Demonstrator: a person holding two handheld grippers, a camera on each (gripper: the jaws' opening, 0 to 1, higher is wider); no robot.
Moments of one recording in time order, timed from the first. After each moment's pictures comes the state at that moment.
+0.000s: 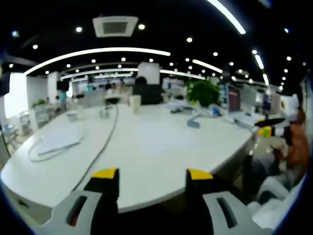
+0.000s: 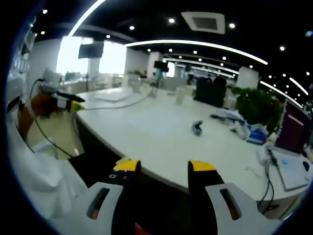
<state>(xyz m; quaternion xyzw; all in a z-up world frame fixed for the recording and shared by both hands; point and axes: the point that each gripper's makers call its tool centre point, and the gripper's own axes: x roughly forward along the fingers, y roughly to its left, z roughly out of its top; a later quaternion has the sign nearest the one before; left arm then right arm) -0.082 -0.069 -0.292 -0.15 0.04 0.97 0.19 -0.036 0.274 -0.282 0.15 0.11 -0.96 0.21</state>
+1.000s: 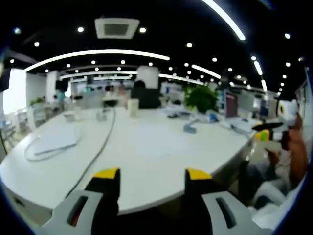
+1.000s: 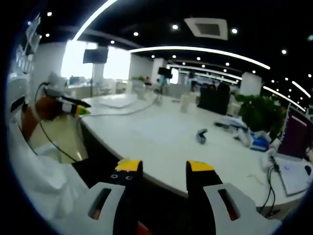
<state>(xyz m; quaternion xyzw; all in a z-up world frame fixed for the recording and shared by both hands) -0.081 -0.064 -0.283 -0.13 0.02 0.97 0.20 -0.033 0.263 -0.268 0.13 0.11 -0.96 0.23</state>
